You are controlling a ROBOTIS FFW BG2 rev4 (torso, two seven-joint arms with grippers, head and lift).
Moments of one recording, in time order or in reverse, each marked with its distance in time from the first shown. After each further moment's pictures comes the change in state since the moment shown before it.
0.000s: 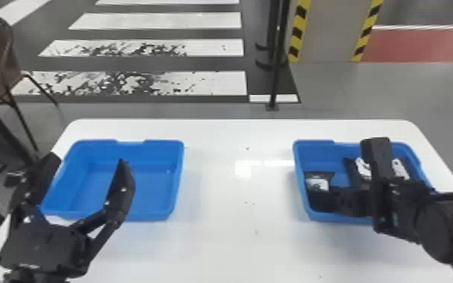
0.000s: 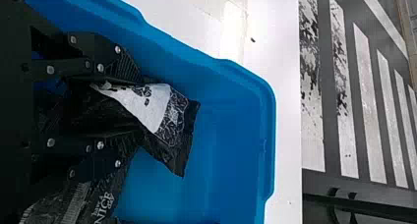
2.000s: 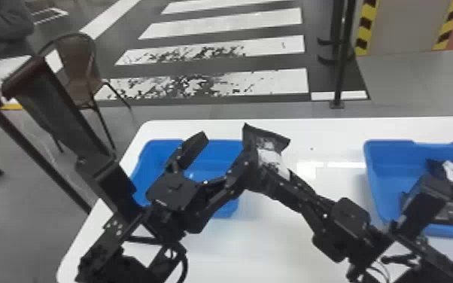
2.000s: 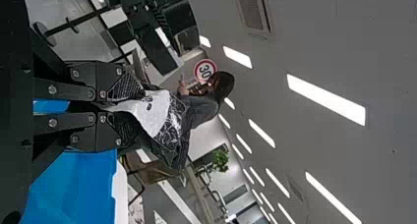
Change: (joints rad) left arm -0.195 0.042 -0.056 -0.148 0.219 0.591 -0.172; right arm 0.218 -0.063 0.474 -0.109 -0.483 -1.076 0.206
